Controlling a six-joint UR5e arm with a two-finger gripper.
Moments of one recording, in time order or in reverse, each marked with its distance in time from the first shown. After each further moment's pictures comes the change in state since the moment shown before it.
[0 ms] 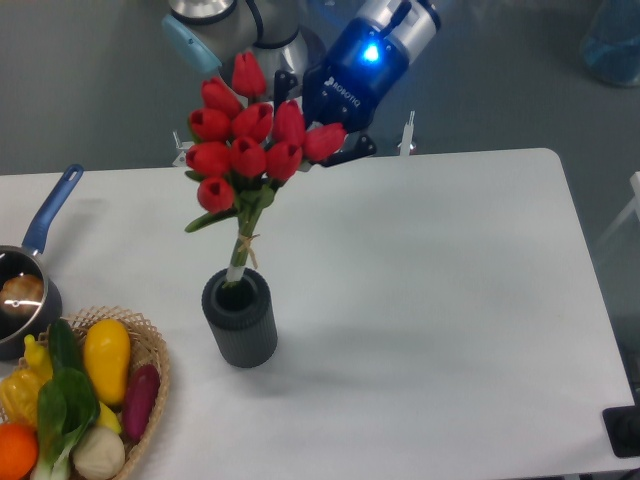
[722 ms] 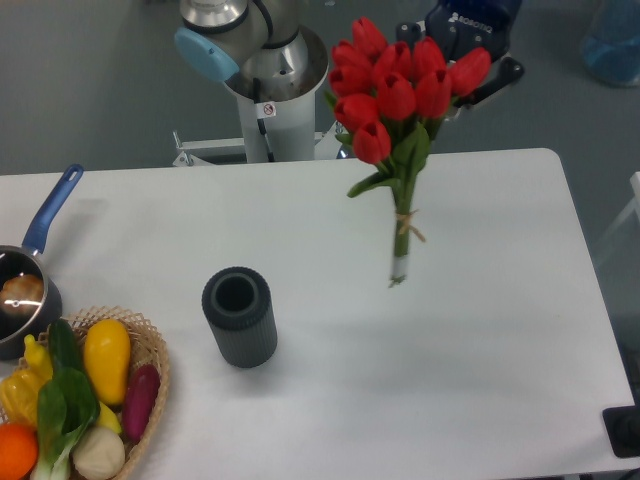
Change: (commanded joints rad) arm 0.135 -0.037 0.115 0.018 0.265 0.166
